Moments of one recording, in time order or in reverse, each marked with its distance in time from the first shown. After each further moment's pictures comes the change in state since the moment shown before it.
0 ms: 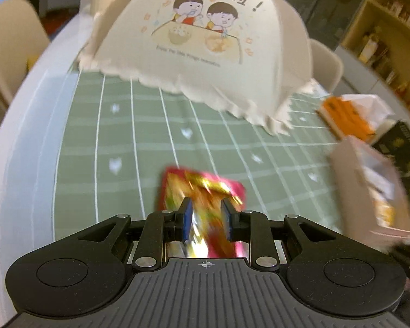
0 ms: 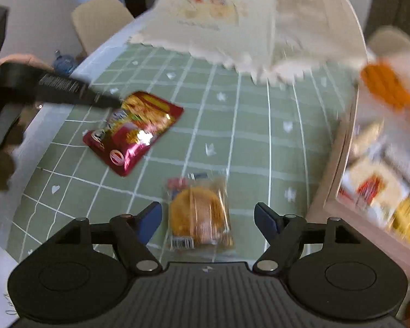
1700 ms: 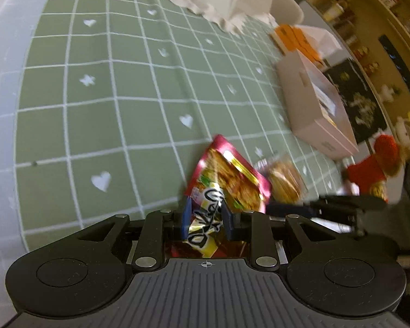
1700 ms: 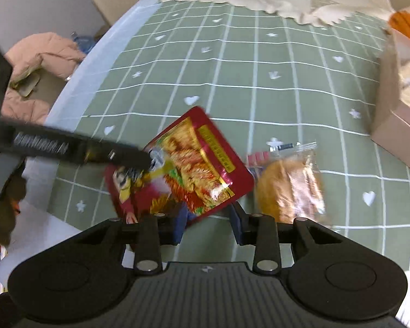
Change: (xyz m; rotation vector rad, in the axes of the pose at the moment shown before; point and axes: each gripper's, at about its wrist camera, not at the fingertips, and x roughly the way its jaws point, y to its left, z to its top) left arm -0.049 0.007 -0.114 -0.064 0.281 -0.312; right arm -0.007 0.056 -0.054 0.002 0.107 0.083
